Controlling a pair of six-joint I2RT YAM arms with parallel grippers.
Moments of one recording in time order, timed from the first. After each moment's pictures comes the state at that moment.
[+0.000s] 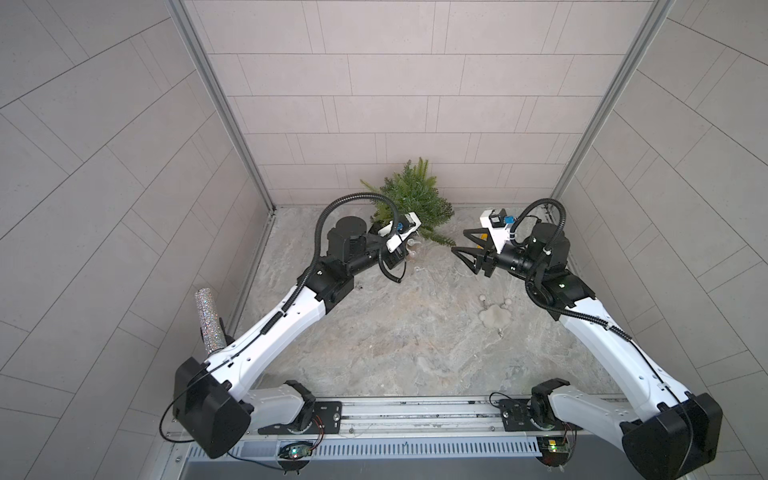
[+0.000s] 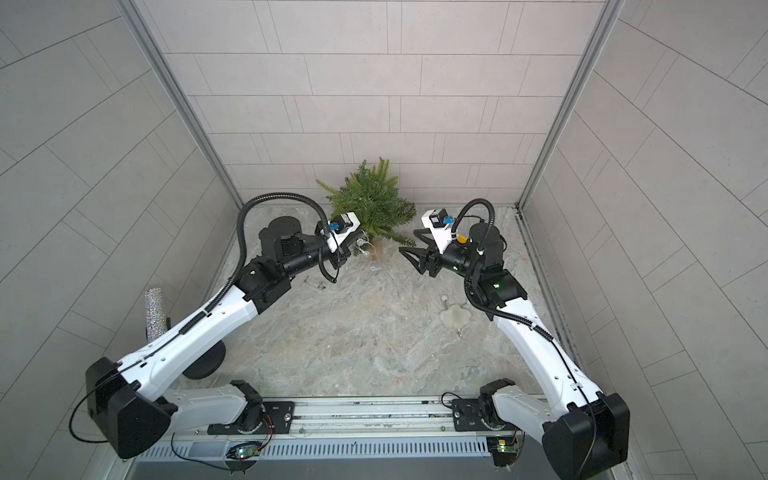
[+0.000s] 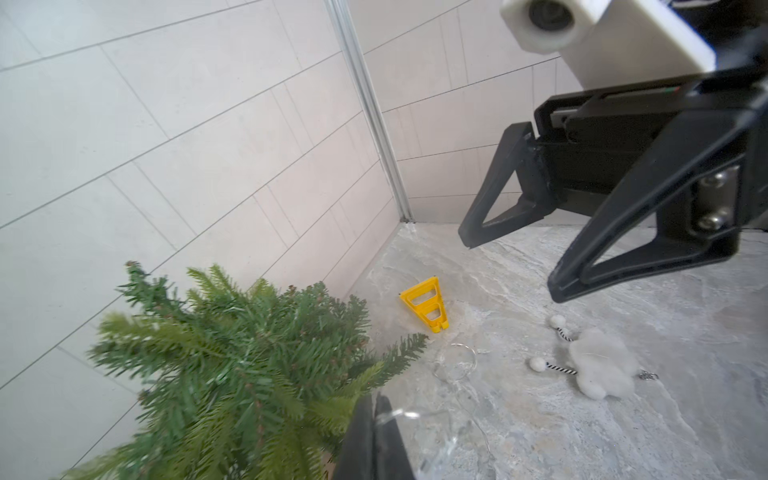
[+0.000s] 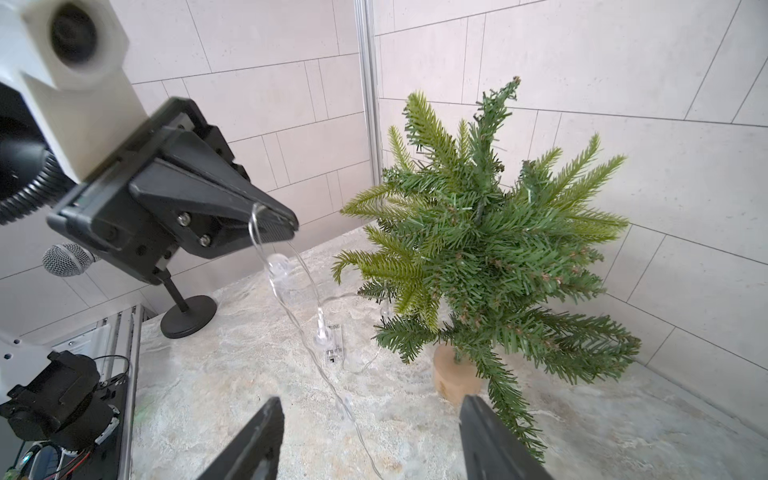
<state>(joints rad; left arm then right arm) -0.60 1.23 1.14 -0.04 0.27 0.45 0.25 1.09 0.96 -0.03 -0.67 -0.01</state>
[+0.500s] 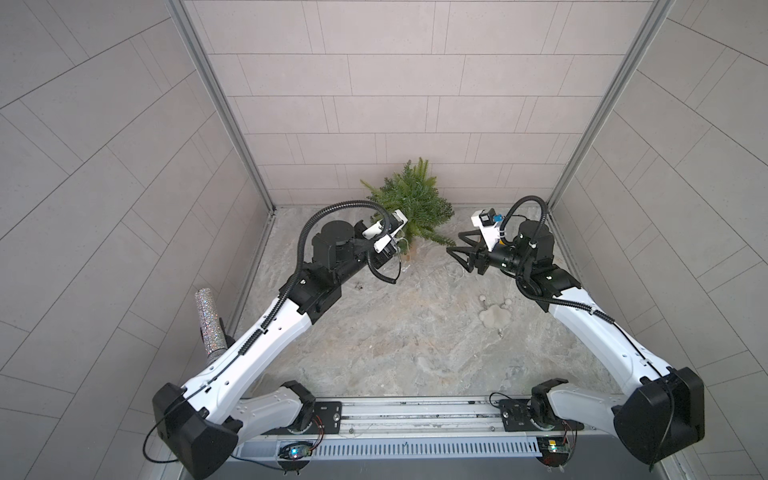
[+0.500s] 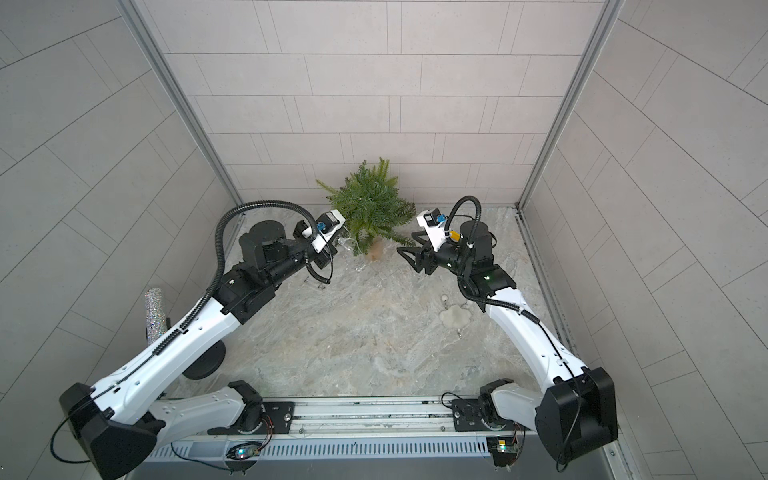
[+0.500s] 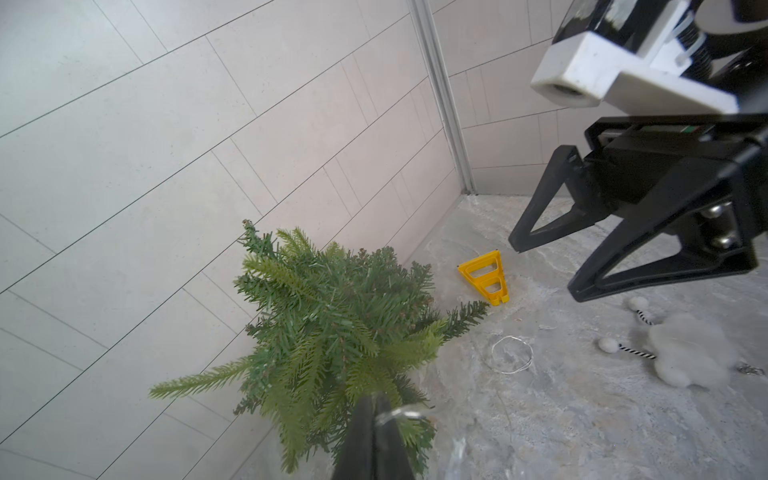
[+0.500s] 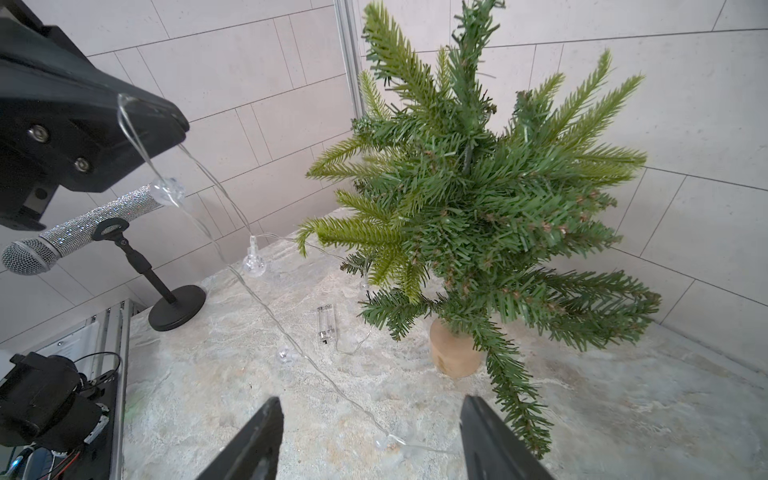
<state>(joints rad) -0.60 1.14 1.14 -0.15 0.06 0.49 0.25 1.19 0.96 -0.02 -0.66 0.00</state>
